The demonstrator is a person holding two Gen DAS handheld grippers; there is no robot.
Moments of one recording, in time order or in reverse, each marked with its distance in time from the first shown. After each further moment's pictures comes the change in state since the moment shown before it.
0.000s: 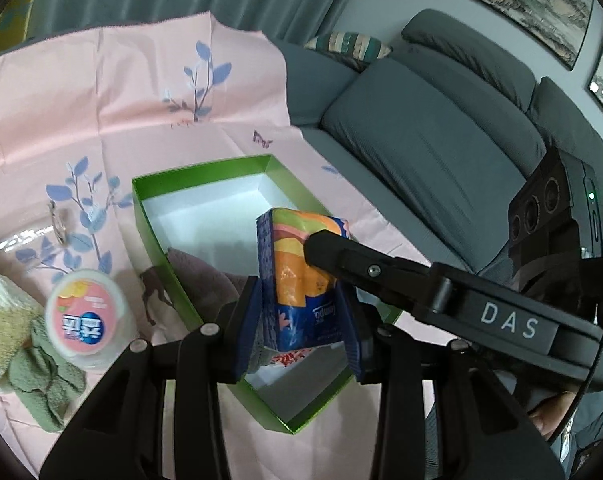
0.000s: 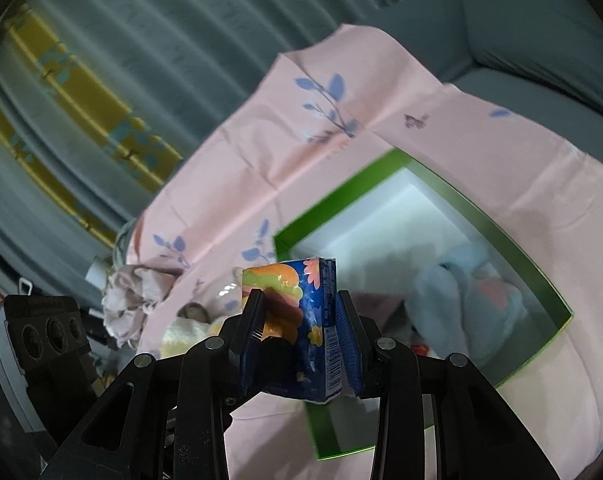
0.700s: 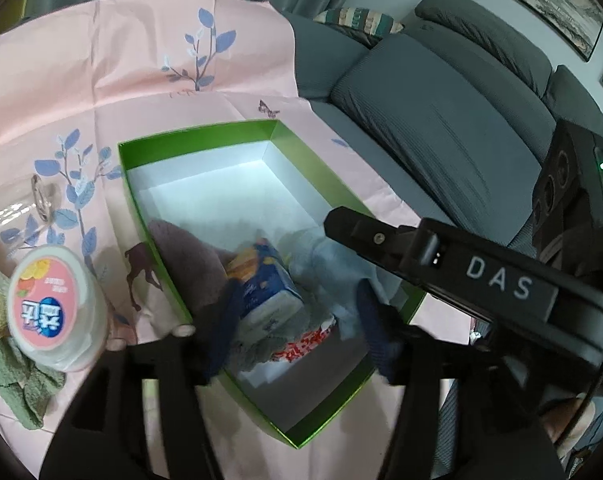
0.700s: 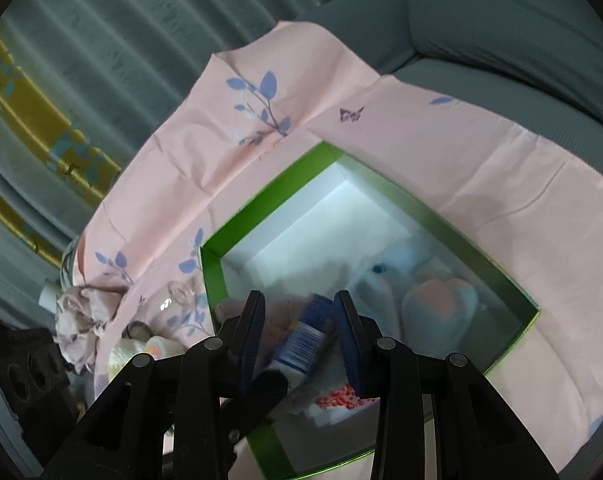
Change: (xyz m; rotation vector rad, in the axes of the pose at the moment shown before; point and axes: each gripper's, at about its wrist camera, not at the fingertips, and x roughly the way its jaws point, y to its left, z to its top) left arm 0.027 0.002 -0.010 -0.015 0.063 0.020; right arm 0.007 -0.019 0.002 0.058 -0.039 -0.191
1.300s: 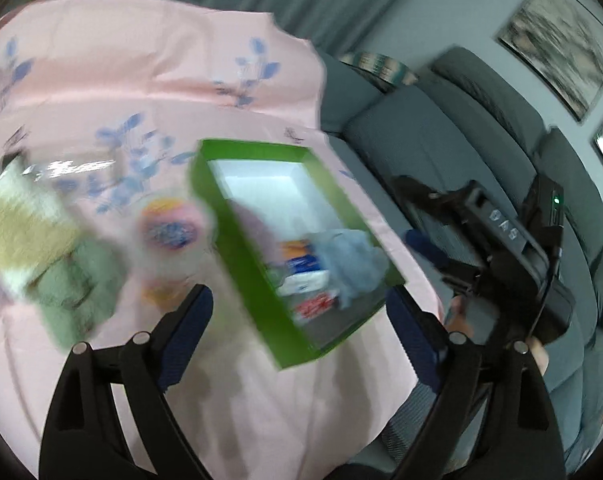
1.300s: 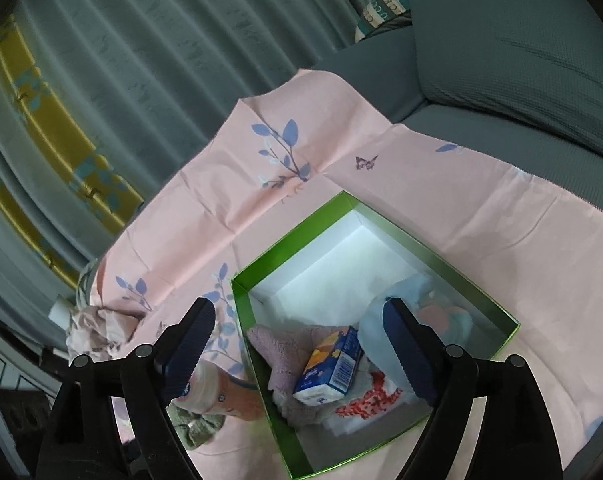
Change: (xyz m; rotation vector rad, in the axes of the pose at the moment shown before) left arm -0.094 0.052 -0.043 -0.192 -0.094 -0.030; right arm -0.035 0.017 -0.001 -0.028 -0.135 0.038
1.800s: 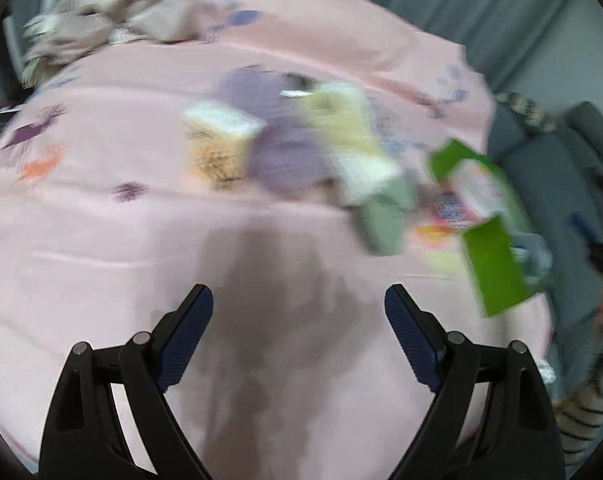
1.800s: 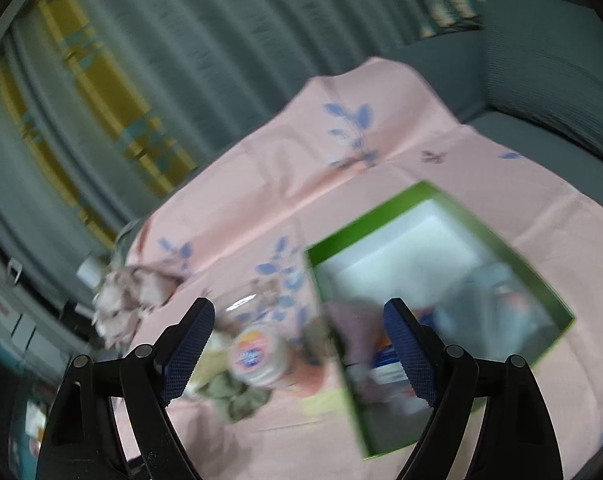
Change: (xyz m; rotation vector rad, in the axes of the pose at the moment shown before) left arm -0.100 0.159 -0.085 -0.235 -0.052 0.454; right arm -0.005 0.075 -0.027 -0.177 0.076 0.177
